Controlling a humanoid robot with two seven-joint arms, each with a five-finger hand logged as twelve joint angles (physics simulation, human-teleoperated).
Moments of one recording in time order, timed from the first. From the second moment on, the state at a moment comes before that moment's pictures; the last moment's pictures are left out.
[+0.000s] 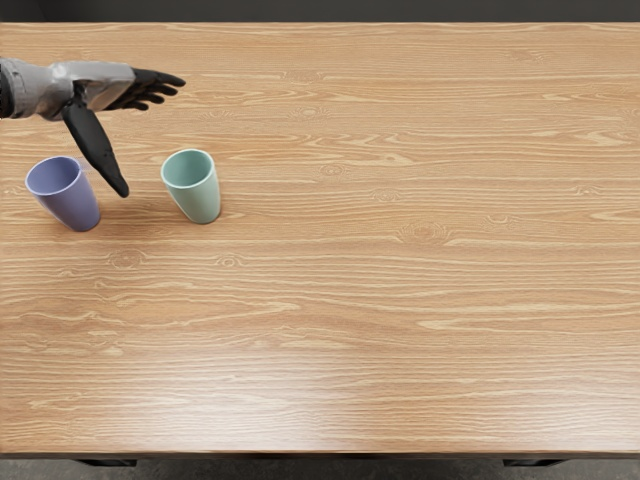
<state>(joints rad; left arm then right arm) -1.27 0.90 -0.33 -1.33 0.70 -0.47 0.25 -0.07 0.00 0.12 0.18 -0.20 -0.04 -0.05</state>
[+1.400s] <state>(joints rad) -1.30 0.46 -0.12 -1.11 1.27 -0.26 0.44 -0.07 0.00 0.11 0.18 -0.20 -0.04 -0.04</state>
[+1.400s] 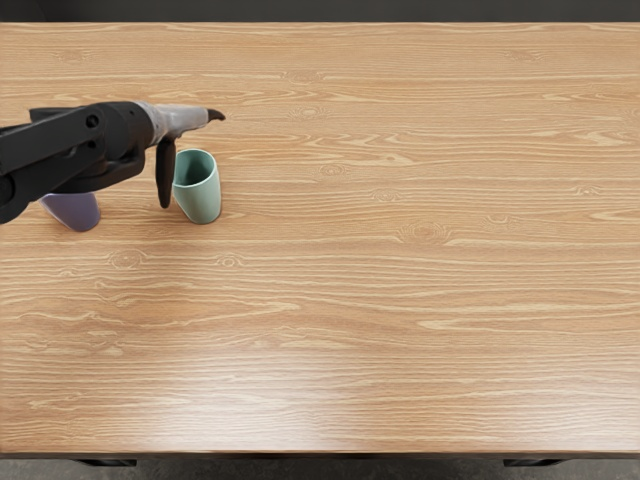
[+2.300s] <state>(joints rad) -1.31 0.38 -0.08 -1.03 1.26 -0.28 0.44 -0.07 0.00 0.11 0.18 -0.20 -0.04 -0.04</state>
